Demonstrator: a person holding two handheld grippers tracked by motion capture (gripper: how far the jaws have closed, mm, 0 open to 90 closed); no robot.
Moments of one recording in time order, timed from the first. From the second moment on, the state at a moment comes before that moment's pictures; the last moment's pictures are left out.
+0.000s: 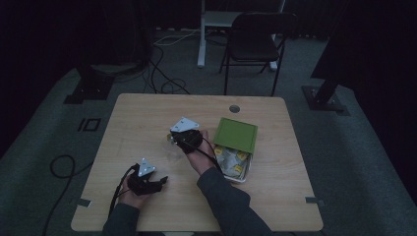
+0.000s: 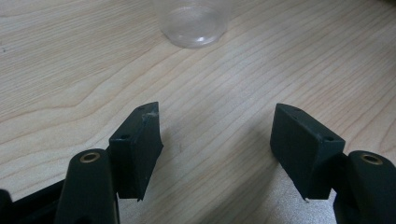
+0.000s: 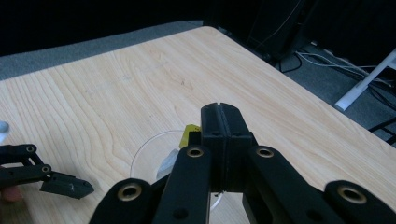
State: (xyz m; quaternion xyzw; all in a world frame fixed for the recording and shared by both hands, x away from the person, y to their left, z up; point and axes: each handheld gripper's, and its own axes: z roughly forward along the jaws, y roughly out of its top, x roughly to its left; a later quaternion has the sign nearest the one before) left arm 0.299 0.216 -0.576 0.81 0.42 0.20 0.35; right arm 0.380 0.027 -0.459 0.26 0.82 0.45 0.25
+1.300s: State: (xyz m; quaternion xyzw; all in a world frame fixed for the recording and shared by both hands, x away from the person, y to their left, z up) left arm 0.299 0.216 -0.576 0.81 0.42 0.20 0.35; right arm 0.357 -0.030 -0.467 0.29 0.81 0.45 0.24
